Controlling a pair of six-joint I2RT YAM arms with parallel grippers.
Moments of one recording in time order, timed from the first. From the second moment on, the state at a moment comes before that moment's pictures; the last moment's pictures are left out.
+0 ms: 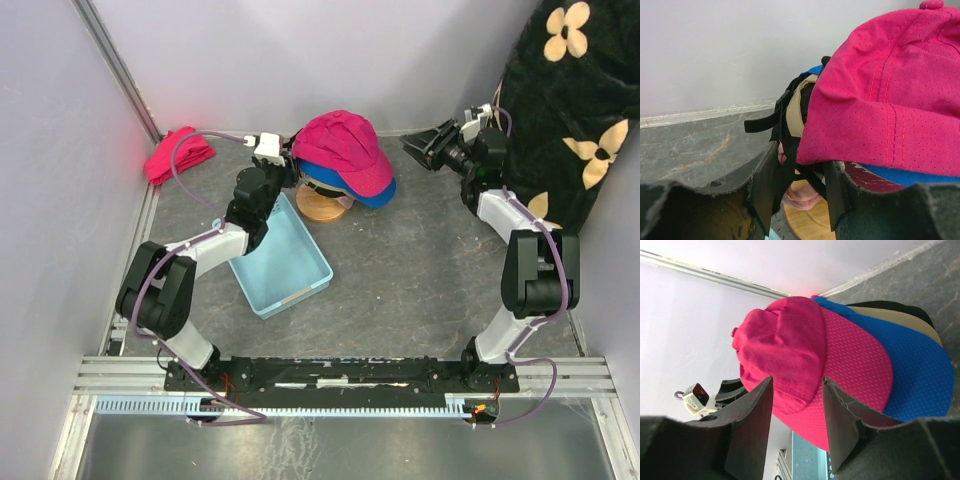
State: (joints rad) left arm -0.44 1.63 0.93 0.77 -0.13 -0.05; right arm 0.00 1.72 1.13 0.52 -0.68 1.13
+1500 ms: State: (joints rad) left arm -0.44 1.40 0.68 0.67 -0.32 -0.46; right arm 0.12 2.15 1.89 0.14 -0.53 0.79
